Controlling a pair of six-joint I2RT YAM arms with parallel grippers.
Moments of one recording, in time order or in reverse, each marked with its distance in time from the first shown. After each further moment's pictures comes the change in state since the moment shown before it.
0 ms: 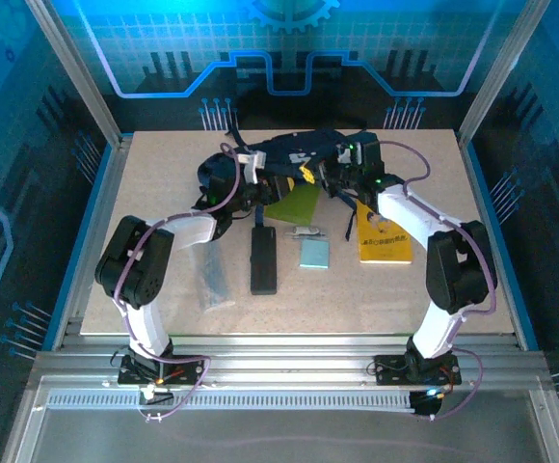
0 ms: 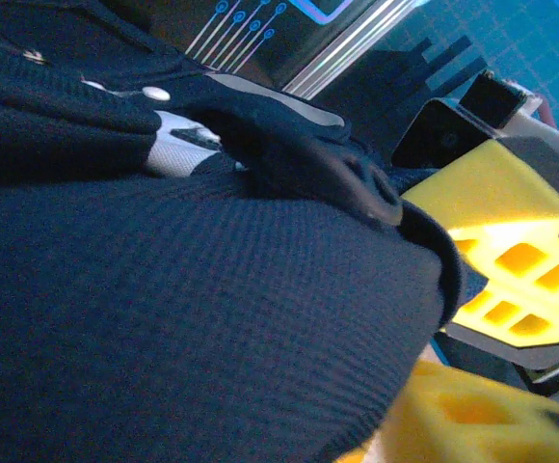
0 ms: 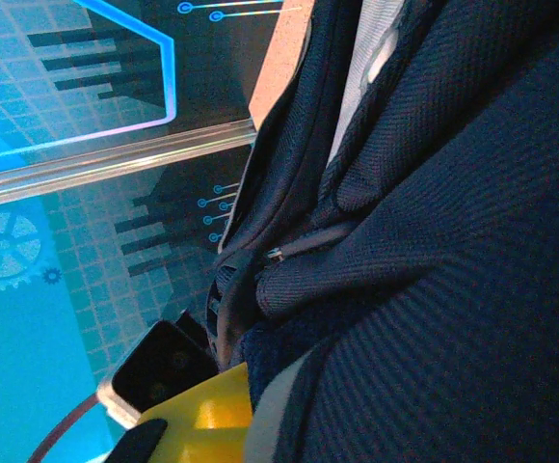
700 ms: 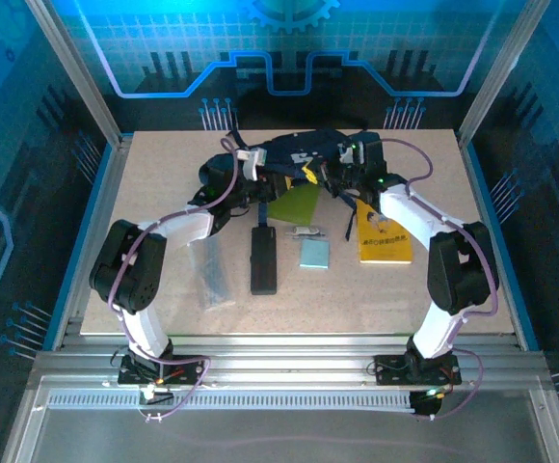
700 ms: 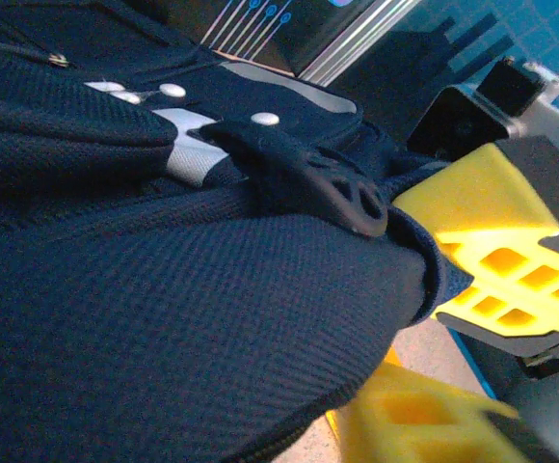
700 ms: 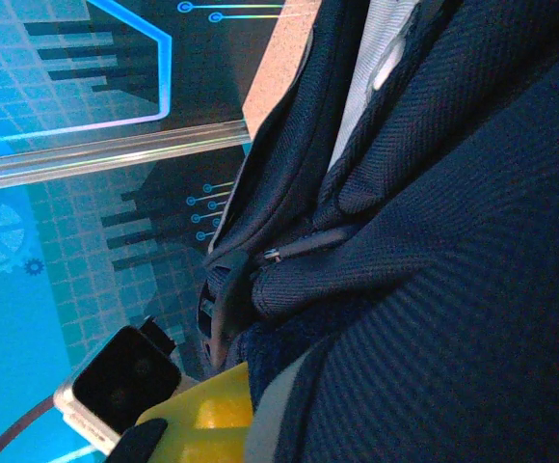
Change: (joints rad) left arm 0.001 -0.032 0.054 -0.165 -0.008 0.066; right arm -0.009 -0.006 -0.001 -0.021 -0.001 -0.066
